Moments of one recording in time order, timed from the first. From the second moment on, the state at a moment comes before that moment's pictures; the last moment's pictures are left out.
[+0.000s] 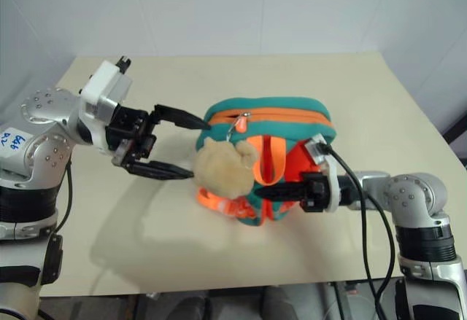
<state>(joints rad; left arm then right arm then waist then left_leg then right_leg) -0.86 0.72 0.00 -0.19 -0.63 0.66 -1.35 -0.56 -0.71 -0.10 -0.10 1.16 1.35 0.98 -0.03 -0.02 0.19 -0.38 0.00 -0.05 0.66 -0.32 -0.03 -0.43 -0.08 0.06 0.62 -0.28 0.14</state>
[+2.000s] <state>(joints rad) -0.83 0.62 -0.04 0.57 -0.34 0.23 -1.37 -0.54 -0.69 -0.13 -0.13 1.22 1.34 0.89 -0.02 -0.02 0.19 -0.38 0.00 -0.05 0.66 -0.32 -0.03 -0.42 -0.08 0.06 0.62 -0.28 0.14</state>
